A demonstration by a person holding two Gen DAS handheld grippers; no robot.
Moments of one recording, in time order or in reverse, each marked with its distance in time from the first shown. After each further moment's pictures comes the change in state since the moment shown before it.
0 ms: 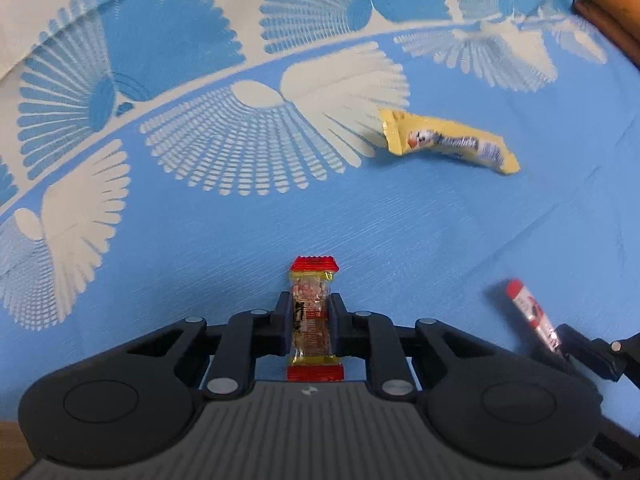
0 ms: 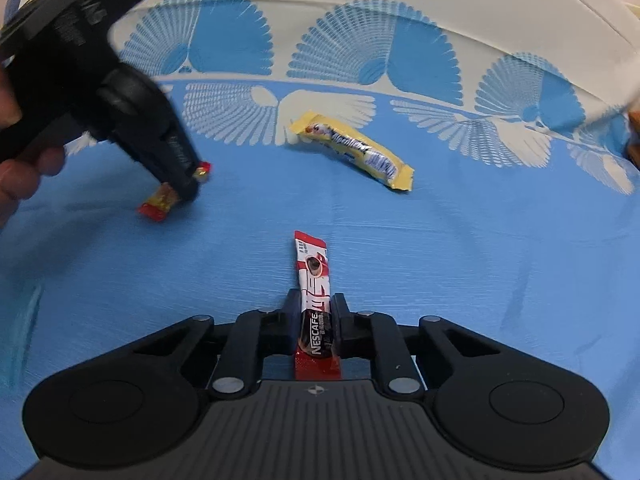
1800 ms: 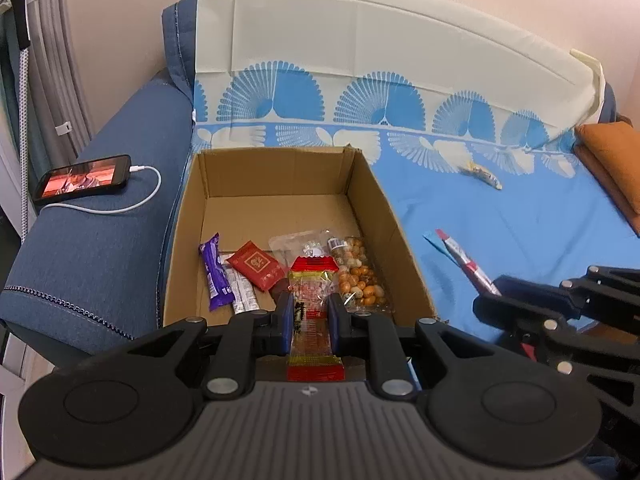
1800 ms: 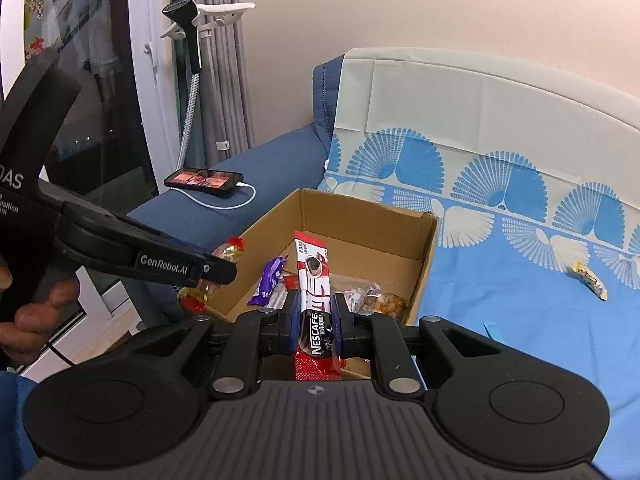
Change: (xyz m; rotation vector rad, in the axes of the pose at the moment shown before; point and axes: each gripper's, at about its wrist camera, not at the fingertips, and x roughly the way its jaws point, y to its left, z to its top) left arm -0.419 0.221 -0.389 -0.366 -0.237 0.038; right arm -0.384 0.317 -0.022 -0.211 -0.184 0.443
